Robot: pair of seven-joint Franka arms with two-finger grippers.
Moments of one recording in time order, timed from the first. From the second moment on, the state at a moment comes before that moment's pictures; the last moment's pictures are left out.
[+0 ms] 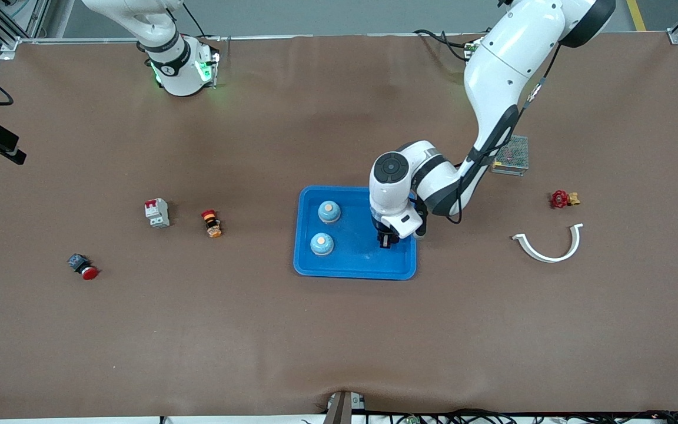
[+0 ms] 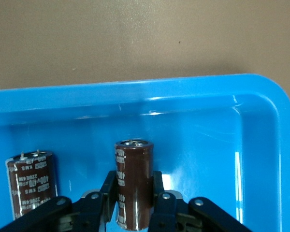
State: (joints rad) left arm -0.39 0.75 -0.30 -1.69 0.49 2.43 -2.43; right arm 0.01 -0.03 -0.11 -1.57 0.01 1.59 -0.07
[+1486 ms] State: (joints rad) left arm -0.38 0.72 -0.30 -1.57 0.43 2.22 -2.33; right arm 0.01 -0.03 -0.11 -1.57 0.01 1.59 -0.07
